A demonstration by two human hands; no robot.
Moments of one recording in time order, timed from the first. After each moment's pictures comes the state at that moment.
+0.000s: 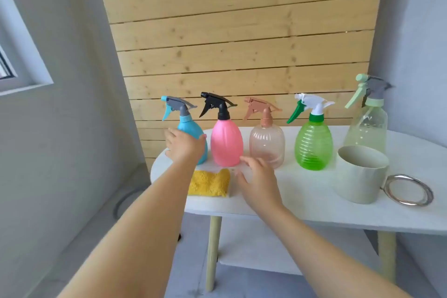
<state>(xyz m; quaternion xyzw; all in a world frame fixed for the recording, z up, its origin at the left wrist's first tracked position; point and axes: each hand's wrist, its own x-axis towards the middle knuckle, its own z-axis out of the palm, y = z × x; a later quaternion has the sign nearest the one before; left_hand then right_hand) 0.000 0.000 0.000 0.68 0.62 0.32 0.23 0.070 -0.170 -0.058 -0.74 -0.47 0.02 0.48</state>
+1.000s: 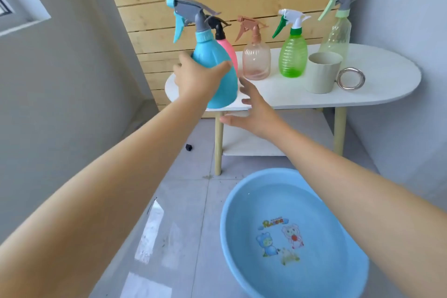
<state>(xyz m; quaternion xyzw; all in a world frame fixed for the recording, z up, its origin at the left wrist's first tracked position) -0.117 -0.214 0.066 0.70 0.47 0.38 0.38 -0.030 -0.308 -0.013 -0.66 -0.48 0.23 0.53</state>
